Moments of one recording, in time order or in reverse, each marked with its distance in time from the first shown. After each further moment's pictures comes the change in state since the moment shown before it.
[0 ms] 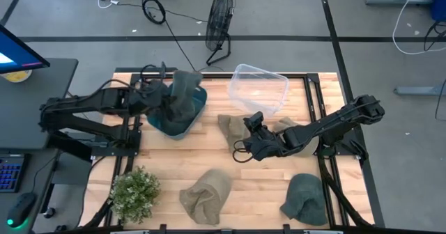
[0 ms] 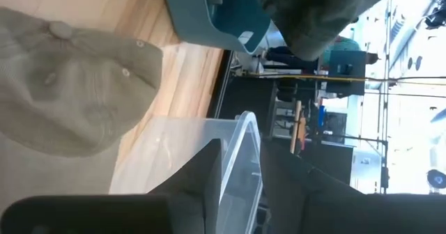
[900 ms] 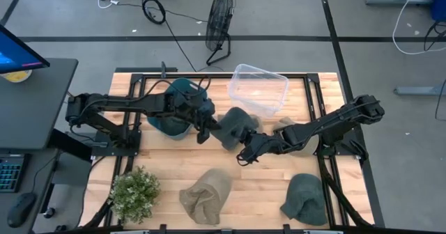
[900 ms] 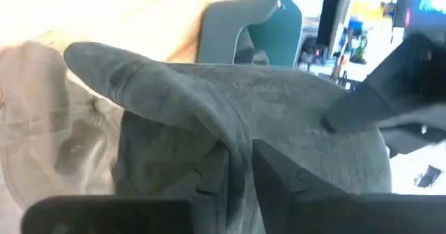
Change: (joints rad) left arm 0.046 0.430 0.000 0.598 0.737 0.355; right arm -0.027 0.000 0.000 0.234 -0.376 -0.521
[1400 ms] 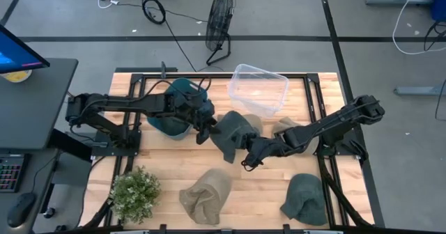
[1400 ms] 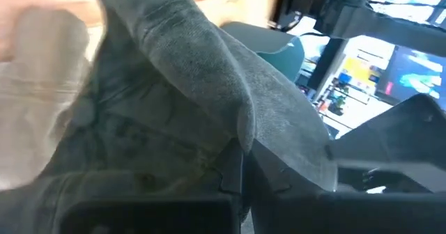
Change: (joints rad) left arm -0.001 0.006 -0.001 -0.008 0.026 -0.009; right arm 0.029 0.000 0.000 -0.010 -0.026 -0.295
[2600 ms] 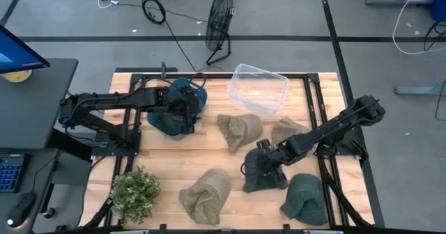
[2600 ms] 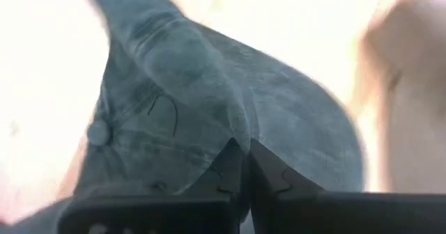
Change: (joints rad) left arm 0.061 -0.102 0.001 -0.374 -0.289 0.391; right arm 0.087 0.003 -0.119 -0.403 -0.532 1.491
